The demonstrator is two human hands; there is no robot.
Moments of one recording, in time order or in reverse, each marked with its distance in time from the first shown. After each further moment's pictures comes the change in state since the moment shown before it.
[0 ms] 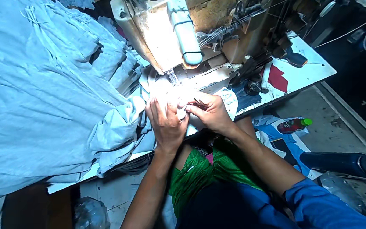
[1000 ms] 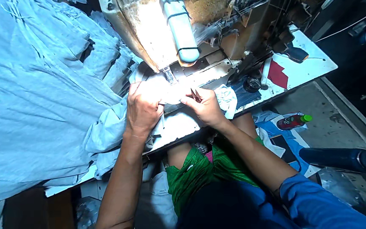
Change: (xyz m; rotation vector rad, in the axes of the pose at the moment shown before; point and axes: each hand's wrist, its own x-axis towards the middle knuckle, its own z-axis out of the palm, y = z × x) left_hand 0.038 -0.072 -0.015 0.019 -0.320 0.369; right_hand -0.004 0.024 0.008 -0.005 0.124 0.135
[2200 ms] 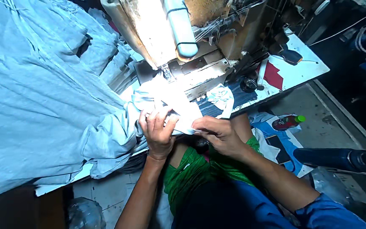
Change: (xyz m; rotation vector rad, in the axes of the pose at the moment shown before) left_hand -0.065 0.069 0.046 -0.086 0.323 -0.181; right_hand -0.073 -0.014 -0.033 -0.157 -0.242 -0.163
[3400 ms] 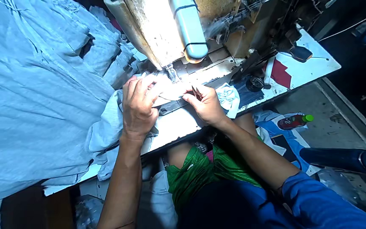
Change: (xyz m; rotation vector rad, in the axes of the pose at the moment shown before) left_hand 0.081 -0.063 -0.031 -0.027 -0.255 0.116; right_hand 0.081 0.023 0.021 0.118 0.221 0.134
